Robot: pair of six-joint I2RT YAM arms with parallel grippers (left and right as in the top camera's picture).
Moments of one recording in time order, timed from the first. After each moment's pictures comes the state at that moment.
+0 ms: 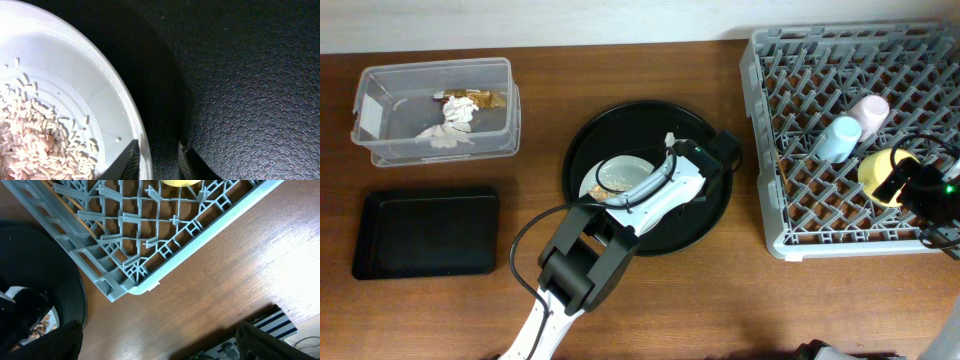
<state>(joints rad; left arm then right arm) -0.80 2.33 1.85 -0.98 -0.37 -0.83 -0.57 1.40 1.63 -1.57 -0.16 0.19</state>
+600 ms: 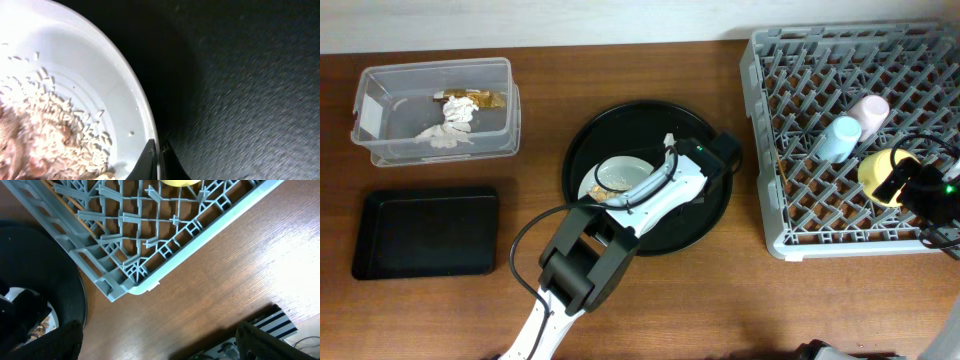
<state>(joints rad) -0.80 2.33 1.88 -1.08 -0.39 -0.83 -0.57 1.40 1.63 -1.57 -0.16 0.19</state>
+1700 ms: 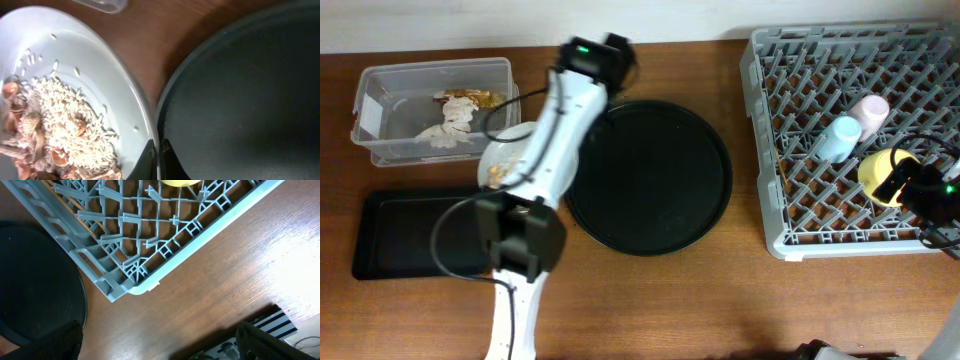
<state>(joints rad) -0.35 2.31 2.38 -1.68 -0.32 -0.78 -0.57 1.40 1.63 -1.57 -0.16 0.19</state>
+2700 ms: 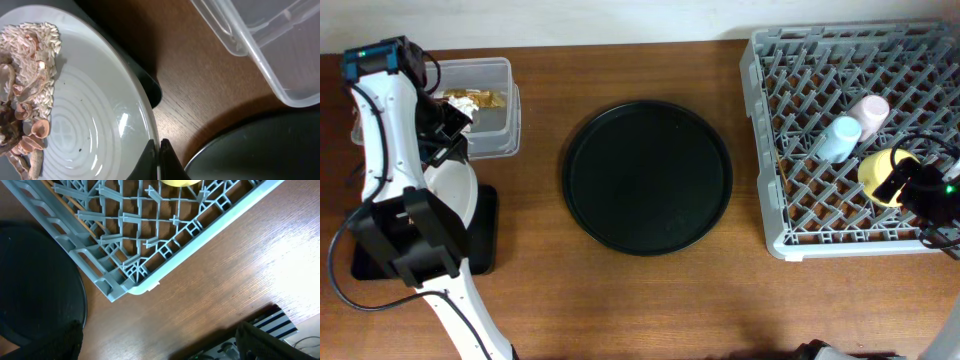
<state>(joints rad) 0.26 2.27 2.29 -1.68 0.09 -0.62 -0.57 1.40 1.63 -1.57 -0.16 0.19</state>
